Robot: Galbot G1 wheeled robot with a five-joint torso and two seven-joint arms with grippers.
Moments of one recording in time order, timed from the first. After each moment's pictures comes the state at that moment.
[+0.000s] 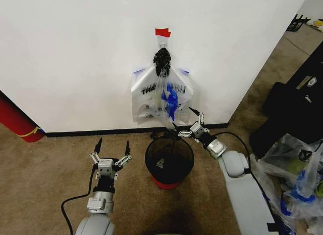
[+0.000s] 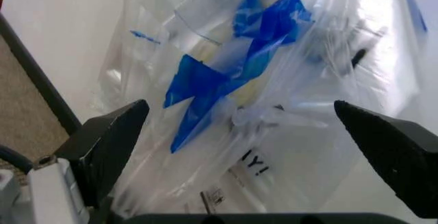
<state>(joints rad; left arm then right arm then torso) 1.56 -1.37 -0.42 -2.06 0.09 -0.31 -0.19 -0.97 1.41 0.48 1.60 -0.22 0.35 -0.51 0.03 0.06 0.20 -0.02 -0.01</state>
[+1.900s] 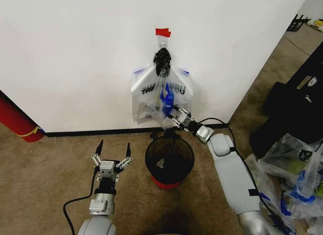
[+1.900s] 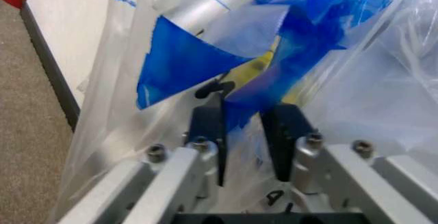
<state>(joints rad) 1.57 -1.39 -0.42 -2.04 0.11 -0.32 -0.19 -0.70 1.43 0.41 1.32 -0.32 0.41 -0.60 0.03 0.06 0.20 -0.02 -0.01</state>
